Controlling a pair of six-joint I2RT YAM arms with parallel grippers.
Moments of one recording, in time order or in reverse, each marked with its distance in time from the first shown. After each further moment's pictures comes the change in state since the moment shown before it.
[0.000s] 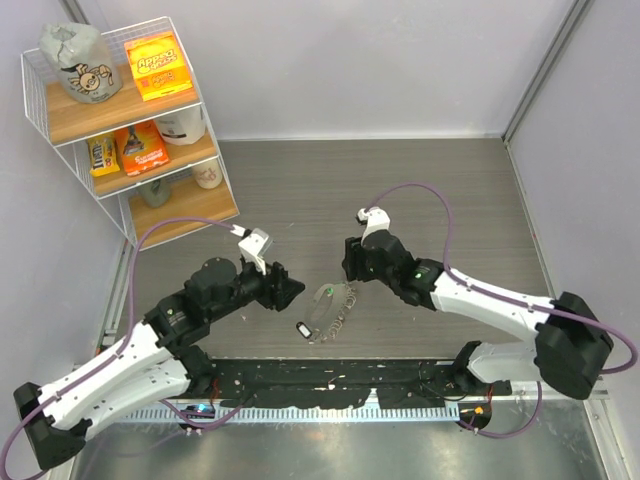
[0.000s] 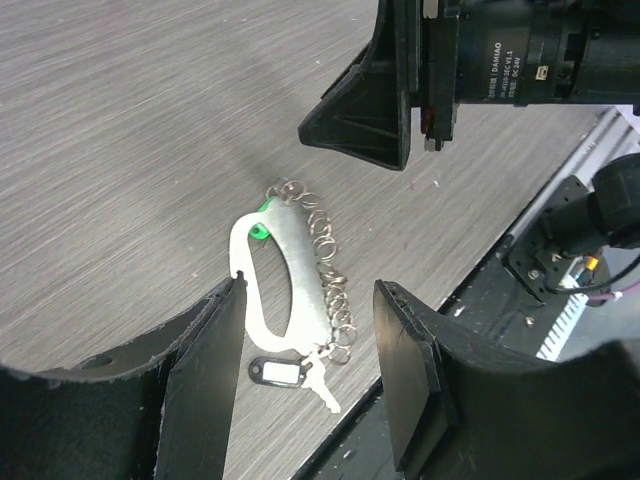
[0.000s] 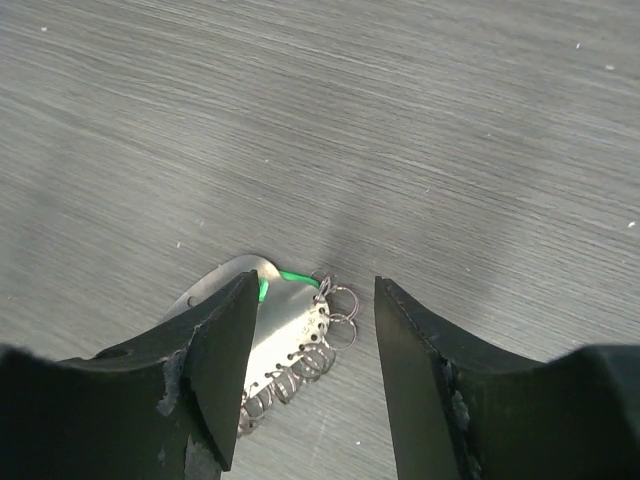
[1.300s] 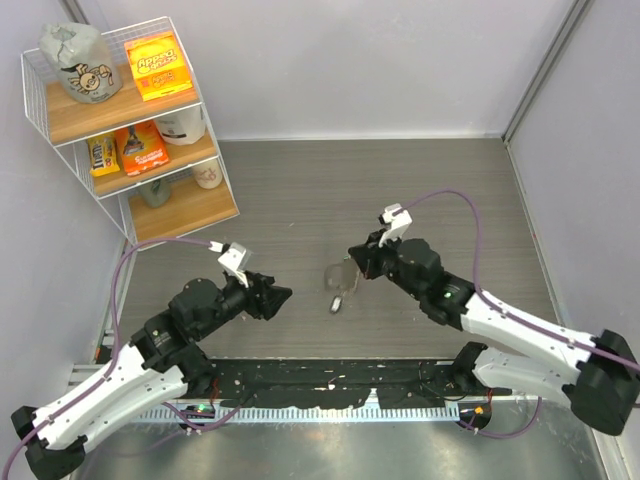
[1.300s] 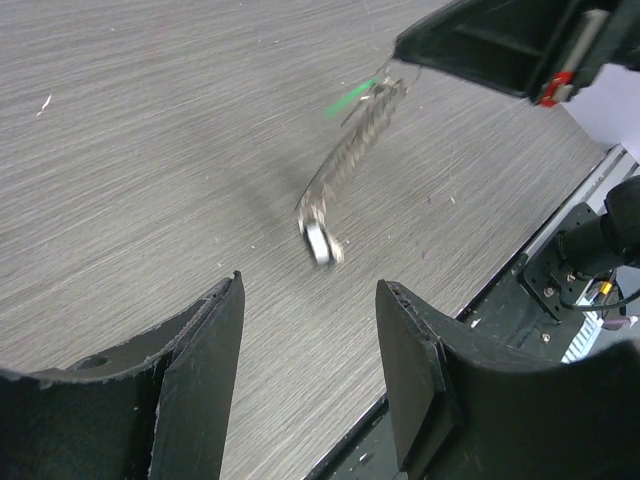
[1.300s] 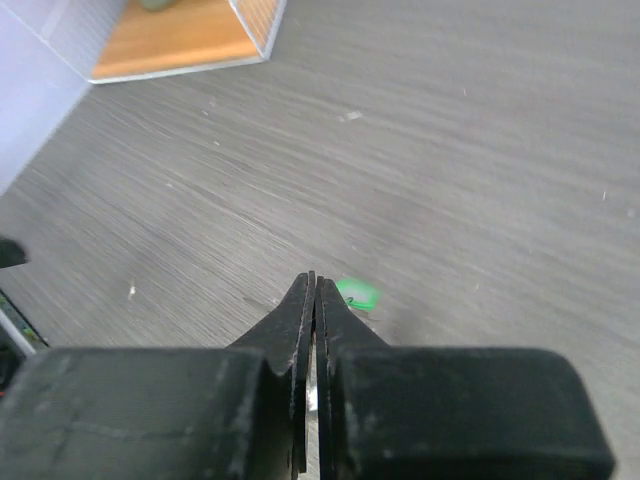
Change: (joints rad) left arm 0.000 -0.232 -0.159 -0.004 -0.090 -0.024; right arm -0.020 -0.193 -0.135 0.243 -0.102 -0.030
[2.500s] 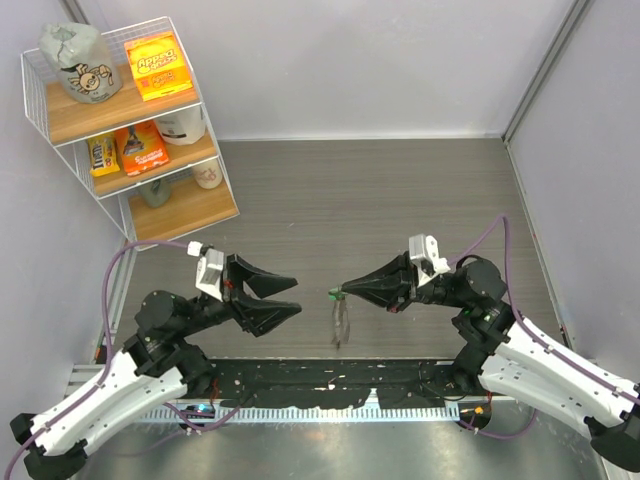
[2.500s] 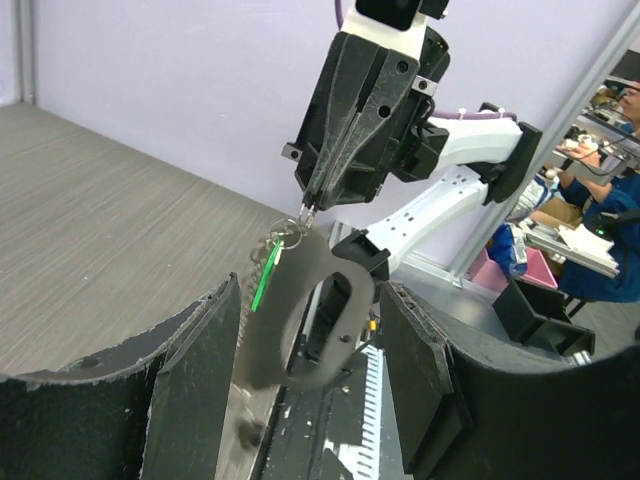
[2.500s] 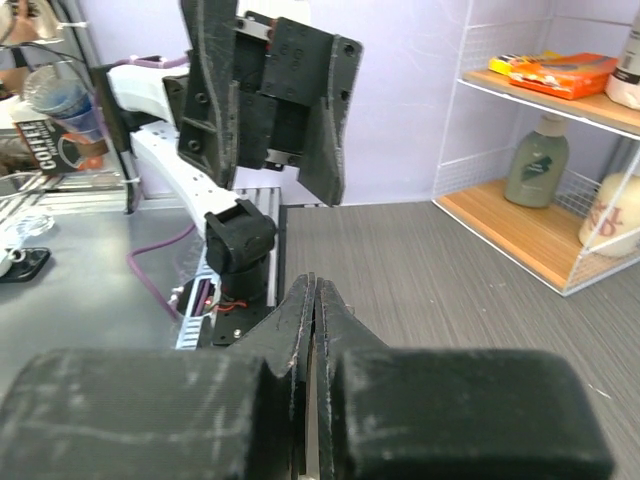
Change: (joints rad) left arm 0.000 -0.083 0.000 0.456 0.454 -0.094; right arm 0.000 -0.374 -0.050 0.284 -0.795 -0.211
